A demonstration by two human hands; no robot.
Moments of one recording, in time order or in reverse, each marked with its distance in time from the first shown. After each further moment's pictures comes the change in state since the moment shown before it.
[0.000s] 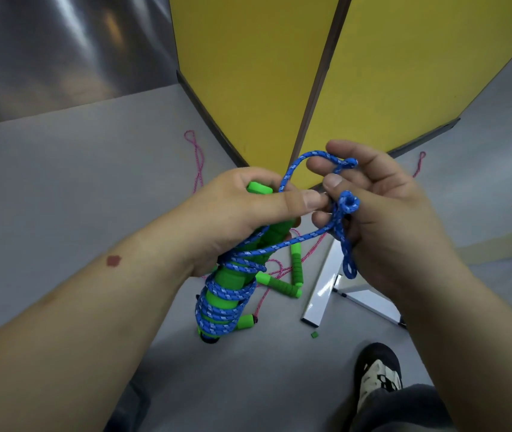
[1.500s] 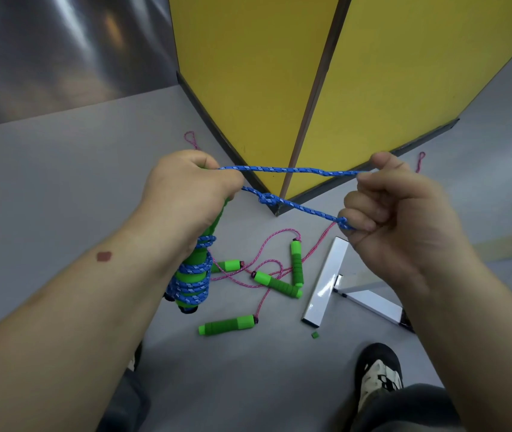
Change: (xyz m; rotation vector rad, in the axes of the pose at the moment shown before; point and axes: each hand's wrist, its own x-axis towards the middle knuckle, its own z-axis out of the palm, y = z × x) left_hand 0.014 -0.007 -0.020 0.098 0.699 -0.032; right_hand 0.008 -0.006 -0.009 0.292 0.269 0.164
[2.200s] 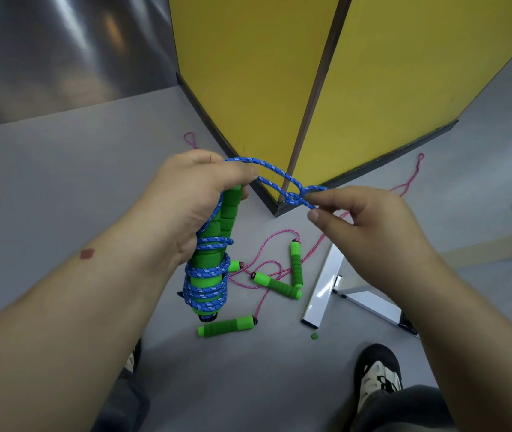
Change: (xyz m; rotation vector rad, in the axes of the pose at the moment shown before) left_hand -0.004 0.006 -0.005 -0.232 -0.218 -0.083; right_hand 0.002 0.012 -0.016 -1.437 -0.192 -0.491
